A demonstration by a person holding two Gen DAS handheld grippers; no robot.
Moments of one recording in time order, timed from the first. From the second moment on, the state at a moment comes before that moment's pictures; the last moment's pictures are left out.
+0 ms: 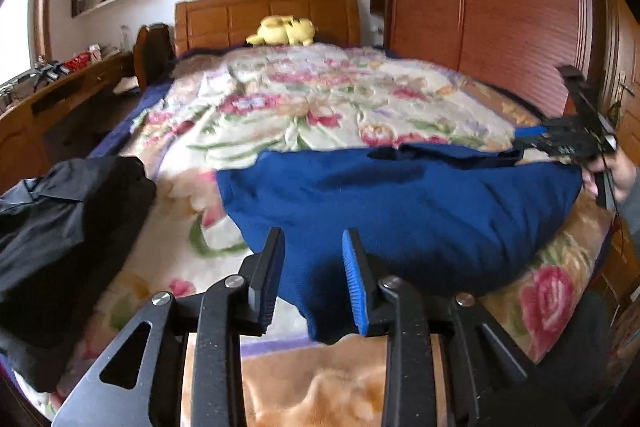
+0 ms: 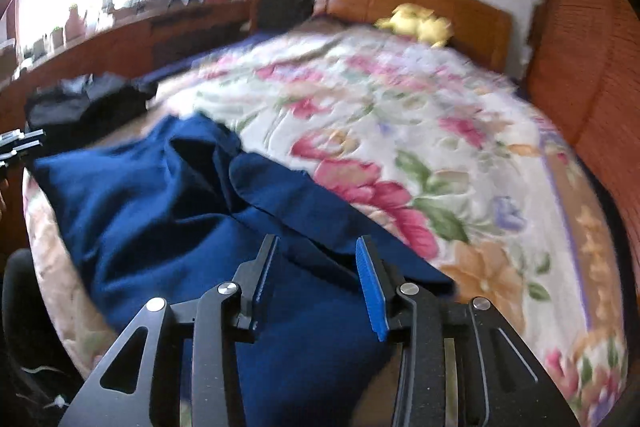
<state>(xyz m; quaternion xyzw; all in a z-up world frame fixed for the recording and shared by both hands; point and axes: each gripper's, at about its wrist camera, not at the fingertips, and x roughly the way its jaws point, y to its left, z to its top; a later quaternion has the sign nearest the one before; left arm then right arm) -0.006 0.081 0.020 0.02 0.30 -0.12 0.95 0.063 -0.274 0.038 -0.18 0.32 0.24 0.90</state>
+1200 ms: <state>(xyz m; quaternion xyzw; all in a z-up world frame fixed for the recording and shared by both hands) -0.016 0.084 -0.033 0.01 0.35 -0.11 0.93 0.251 -0.214 0.035 -0.24 0.35 0.13 0.90</state>
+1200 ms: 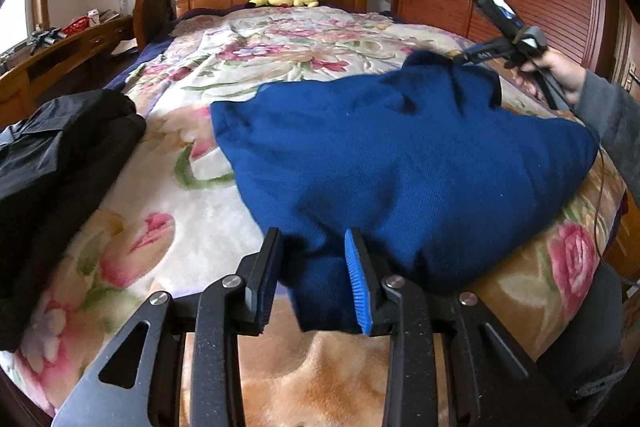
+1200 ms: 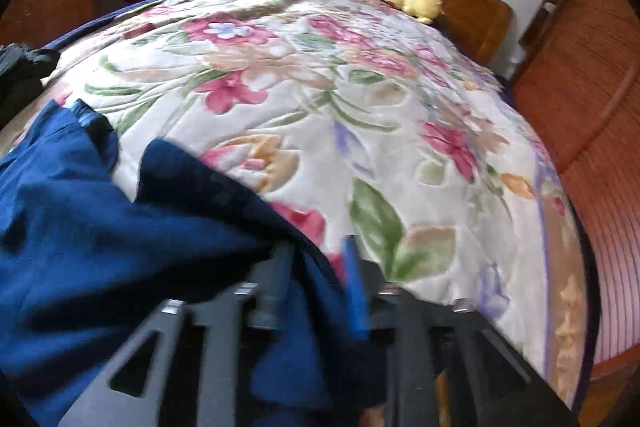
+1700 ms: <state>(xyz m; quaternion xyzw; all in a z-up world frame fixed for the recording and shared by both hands) -0.038 0.090 -0.040 -0.01 0.37 -0.09 0.92 0.078 -0.215 0.043 -0.22 0.32 0.21 0.90</state>
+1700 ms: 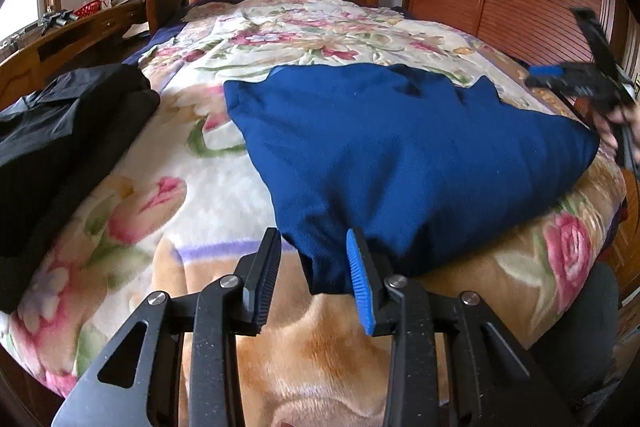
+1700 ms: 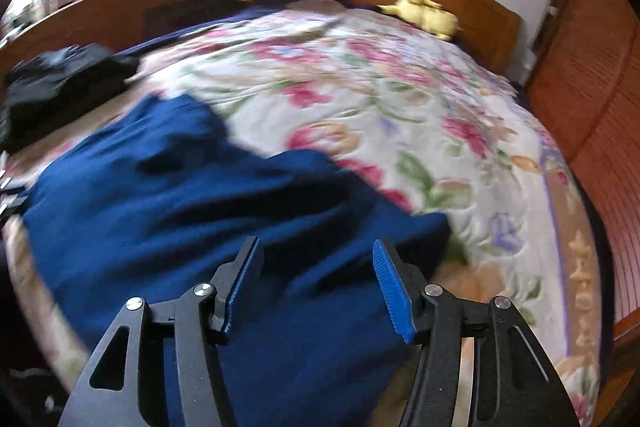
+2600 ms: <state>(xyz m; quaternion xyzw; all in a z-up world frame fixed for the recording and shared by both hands) -0.022 0.081 -0.048 -0.04 0.37 -0.15 0.92 0.031 -0.227 -0.006 -0.17 0.35 0.20 0.90</state>
